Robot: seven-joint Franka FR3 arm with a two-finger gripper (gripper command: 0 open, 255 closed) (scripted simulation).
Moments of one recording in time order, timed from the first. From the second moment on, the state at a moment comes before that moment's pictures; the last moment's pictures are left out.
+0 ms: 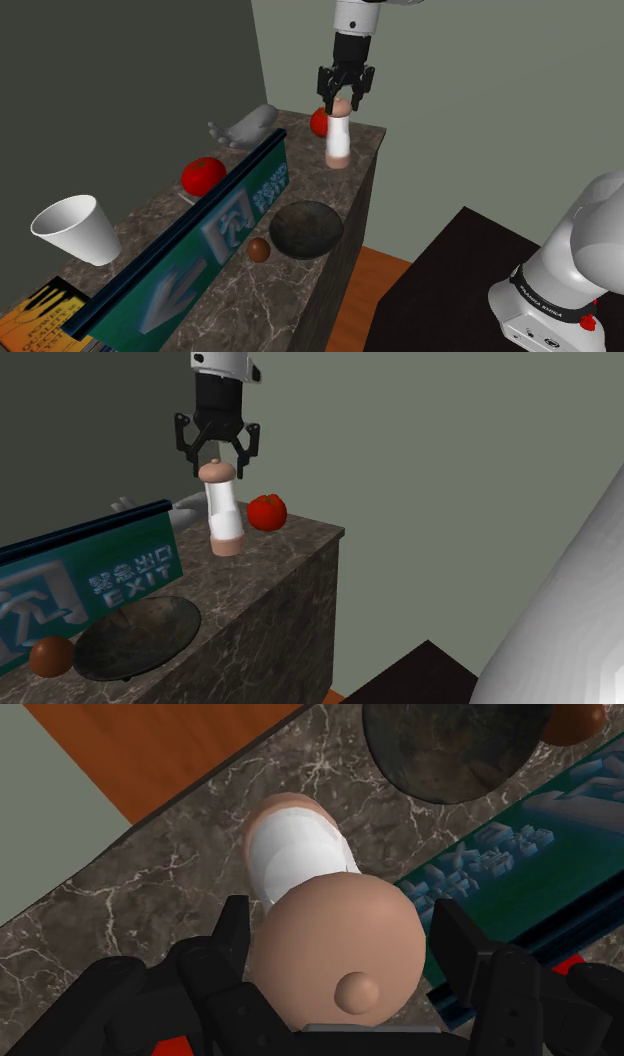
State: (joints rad) arm 0.08 -0.11 0.08 -1.86 0.16 1.78 0.31
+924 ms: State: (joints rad) arm 0.20 -0.14 0.24 -1.72 0.17 1.66 0.62
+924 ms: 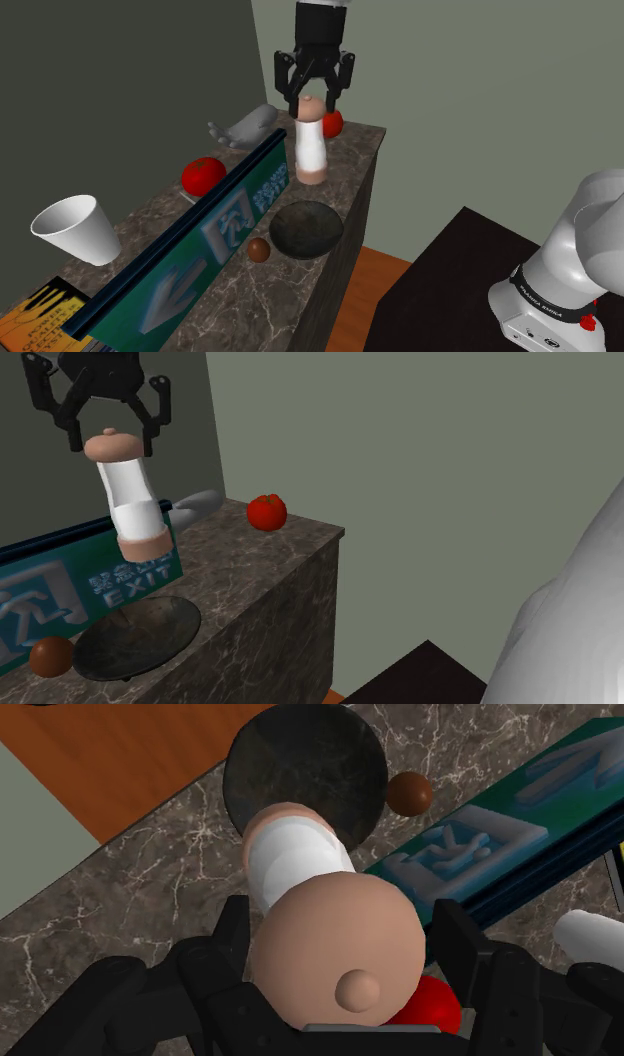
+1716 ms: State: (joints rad) arm 0.24 -0.14 0.30 -1.80 0.17 1.75 0.69
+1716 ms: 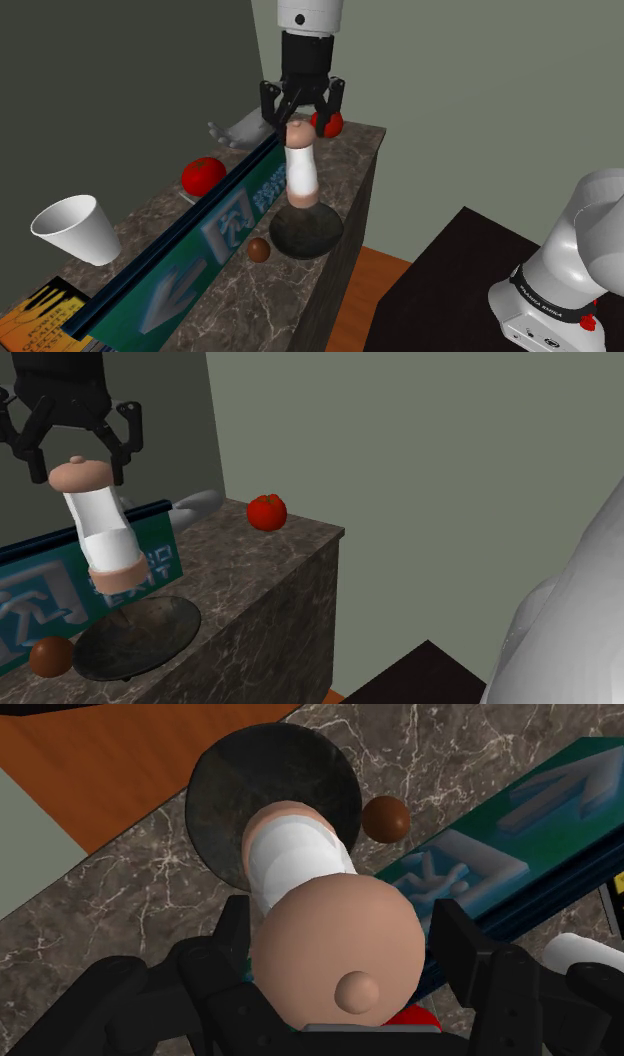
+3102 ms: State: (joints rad) arm 0.25 -0.13 0.30 -2.05 0.18 2.00 0.66
